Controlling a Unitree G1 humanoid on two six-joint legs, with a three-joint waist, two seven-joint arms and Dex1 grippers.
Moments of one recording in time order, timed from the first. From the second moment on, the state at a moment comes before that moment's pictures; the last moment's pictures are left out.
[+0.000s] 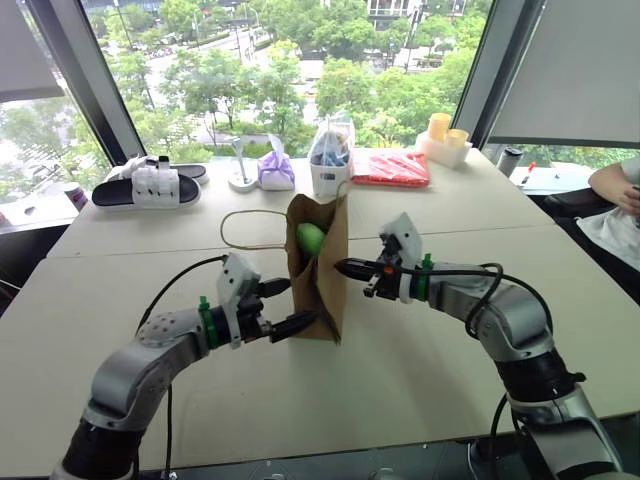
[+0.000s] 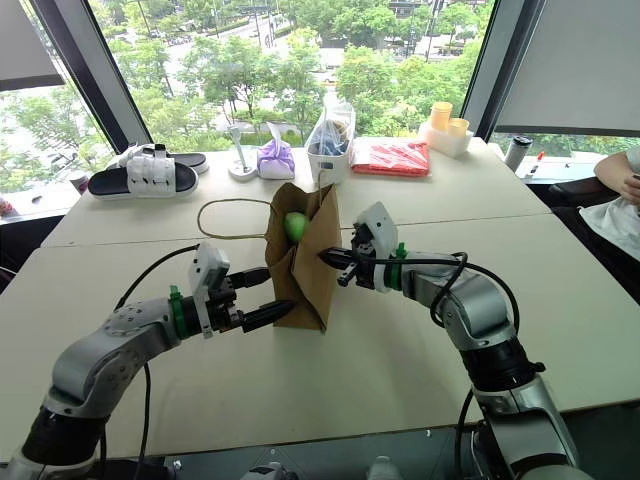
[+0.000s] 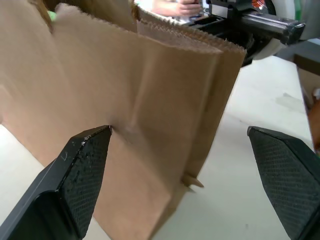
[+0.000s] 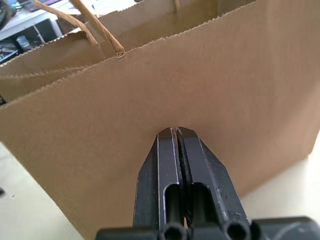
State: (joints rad) left arm -0.34 0.49 -0.03 -0.34 -0.61 0.64 -0.70; right arm -0.67 -0.49 0.16 -0.12 0.49 0.79 0.67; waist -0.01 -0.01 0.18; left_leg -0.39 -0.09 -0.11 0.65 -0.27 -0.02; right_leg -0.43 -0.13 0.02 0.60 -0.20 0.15
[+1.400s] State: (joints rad) left arm -0.83 0.57 -0.04 0.30 -0.62 0.52 -1.44; right arm -0.45 -0.88 -0.47 -0.46 0.84 1.17 0.71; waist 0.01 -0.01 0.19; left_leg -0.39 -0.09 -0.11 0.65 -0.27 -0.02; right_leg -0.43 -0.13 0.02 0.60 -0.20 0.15
